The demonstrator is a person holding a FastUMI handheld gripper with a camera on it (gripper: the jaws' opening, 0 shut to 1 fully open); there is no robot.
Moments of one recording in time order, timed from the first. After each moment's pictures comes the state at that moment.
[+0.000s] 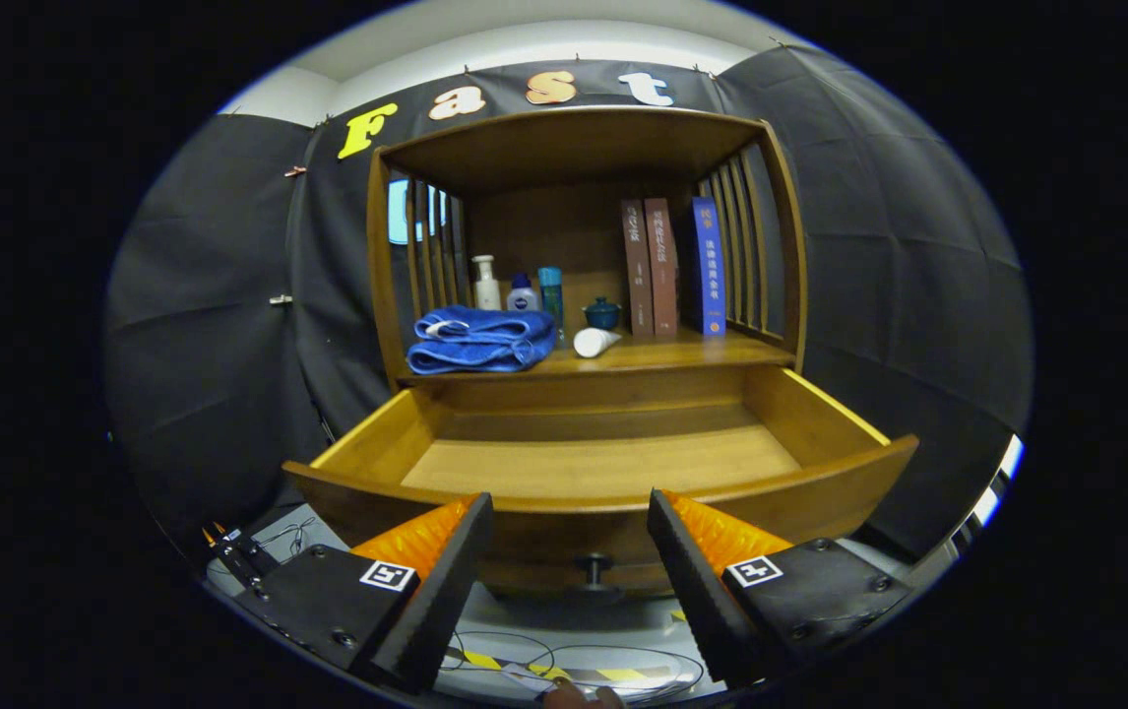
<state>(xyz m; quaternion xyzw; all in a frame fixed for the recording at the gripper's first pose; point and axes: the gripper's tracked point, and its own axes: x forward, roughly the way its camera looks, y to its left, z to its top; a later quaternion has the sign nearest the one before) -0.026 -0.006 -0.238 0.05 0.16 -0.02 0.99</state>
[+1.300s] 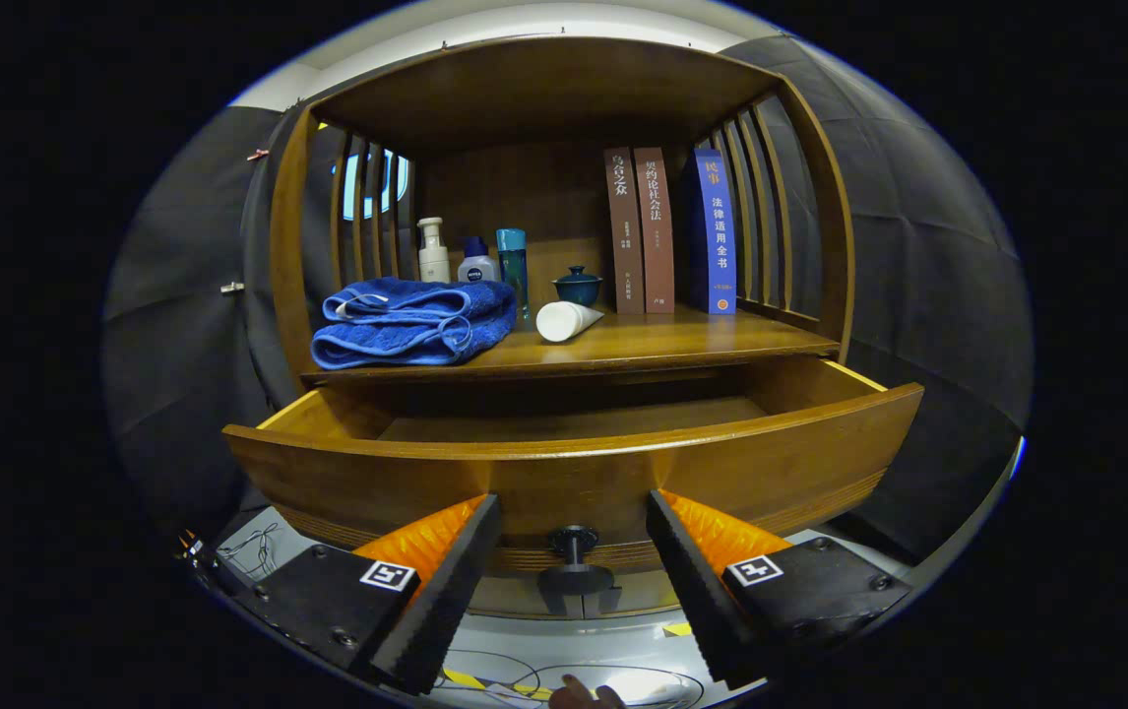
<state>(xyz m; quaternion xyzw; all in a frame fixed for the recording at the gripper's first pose) 0.117 -0.022 -0.274 0.04 0.17 -0.05 0.98</state>
